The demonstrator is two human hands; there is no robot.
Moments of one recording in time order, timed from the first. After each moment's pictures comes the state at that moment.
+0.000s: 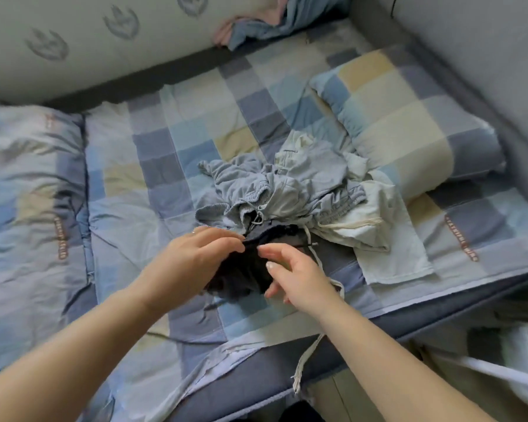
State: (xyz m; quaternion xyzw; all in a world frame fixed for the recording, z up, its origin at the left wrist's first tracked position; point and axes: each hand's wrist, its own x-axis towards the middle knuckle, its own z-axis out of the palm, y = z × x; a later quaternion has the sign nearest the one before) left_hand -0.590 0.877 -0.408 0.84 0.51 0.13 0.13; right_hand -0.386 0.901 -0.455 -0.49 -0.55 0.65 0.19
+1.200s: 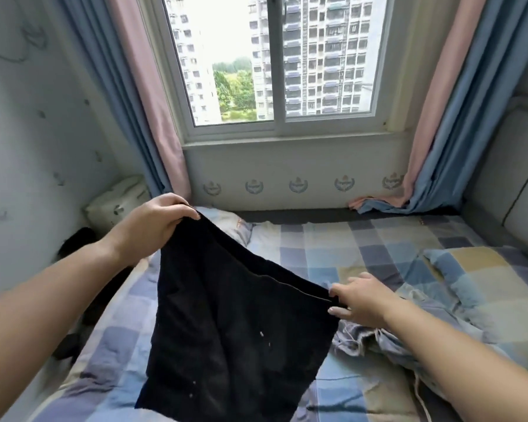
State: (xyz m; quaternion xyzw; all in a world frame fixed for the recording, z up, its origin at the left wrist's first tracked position) left_hand -0.864 0.621 -0.062 0.69 0.68 0.20 -0.14; right_hand -0.549 0.865 -0.228 -0.21 -0.97 -0.03 -0.07
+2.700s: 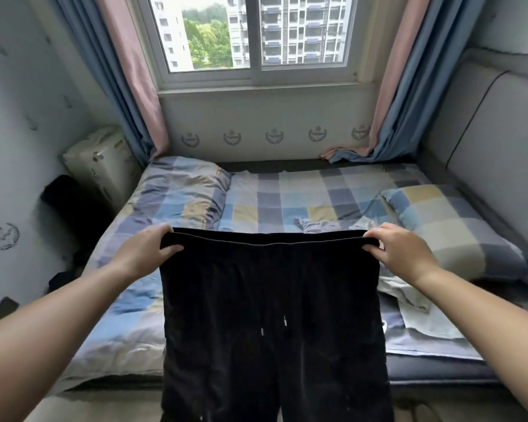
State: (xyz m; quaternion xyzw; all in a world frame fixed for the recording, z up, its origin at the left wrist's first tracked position) left_hand -0.748 0.473 -0.192 0.48 0.86 0.14 0.03; right_hand -0.351 0.727 -0.205 -0.40 -0.91 0.05 0.14
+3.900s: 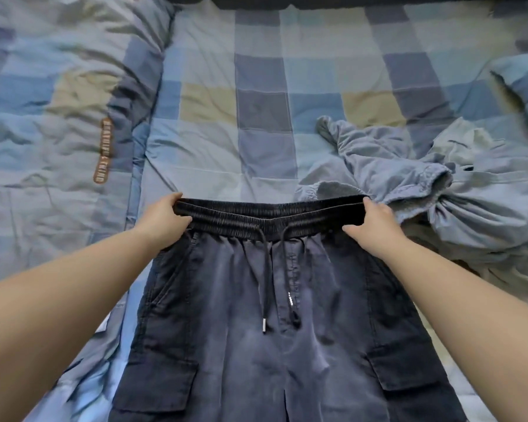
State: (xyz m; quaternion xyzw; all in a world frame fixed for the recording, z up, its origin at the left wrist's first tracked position) left_hand -0.943 0.841 -0.713 0.29 0.89 0.18 0.31; right_hand -0.638 1.015 -0.702 -0.62 -0.72 0.30 -0.08
